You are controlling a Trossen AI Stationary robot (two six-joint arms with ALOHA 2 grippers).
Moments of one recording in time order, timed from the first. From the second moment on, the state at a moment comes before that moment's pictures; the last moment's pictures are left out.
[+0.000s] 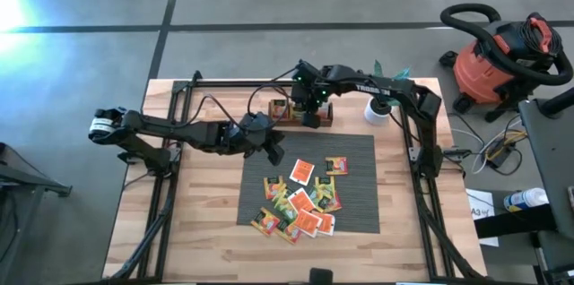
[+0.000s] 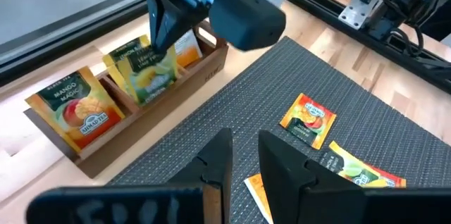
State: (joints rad) left arm -0.02 1.40 1.03 -0.22 -0.43 -0.55; right arm -0.46 2.00 1.67 -0.83 -0.11 -0.32
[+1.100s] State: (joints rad) left arm -0.02 1.40 1.03 -0.26 -0.44 -0.63; right arm -0.48 1.96 1.65 -0.86 -0.03 -0.31
